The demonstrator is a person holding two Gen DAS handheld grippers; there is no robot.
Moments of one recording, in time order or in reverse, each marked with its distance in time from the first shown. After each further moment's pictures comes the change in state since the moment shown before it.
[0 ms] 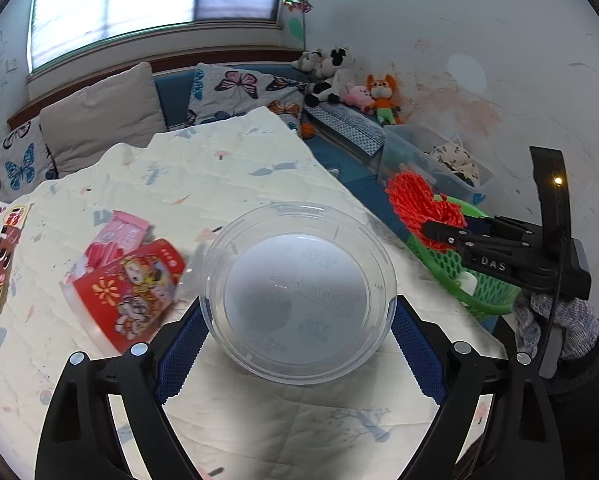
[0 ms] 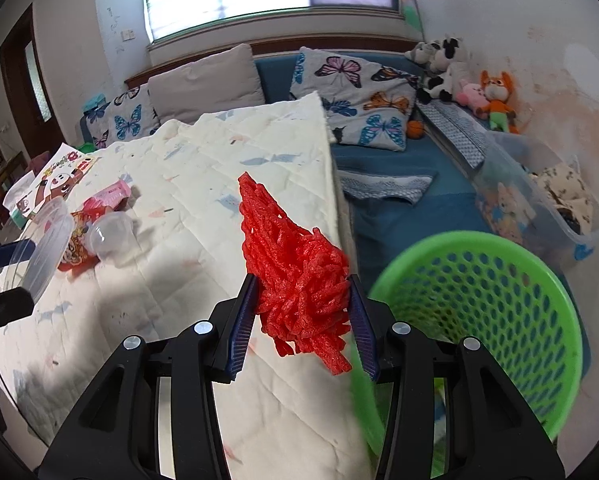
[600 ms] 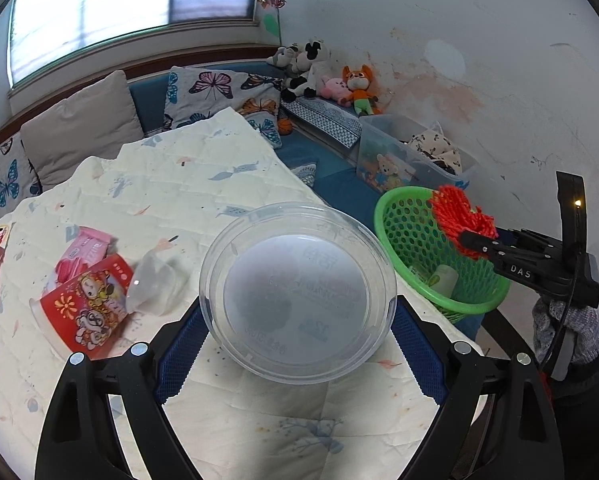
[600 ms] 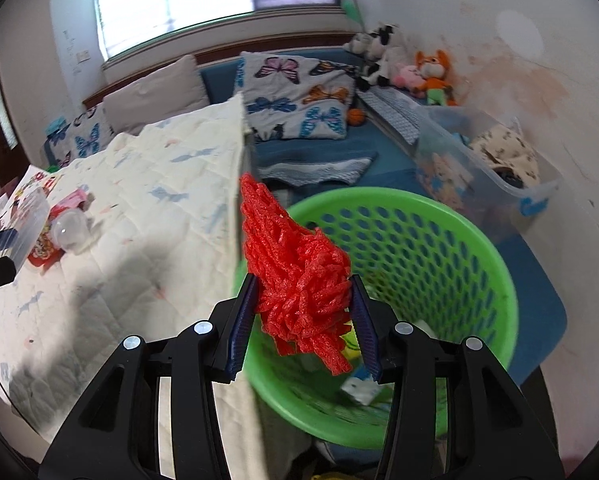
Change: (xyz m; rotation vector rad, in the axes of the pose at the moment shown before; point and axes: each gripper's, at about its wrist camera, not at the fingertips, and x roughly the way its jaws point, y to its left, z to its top) left arm 0.009 -0.046 0.010 0.055 0.023 -0.032; right arm -0.048 -0.080 -0.045 0.116 -0.007 -0.126
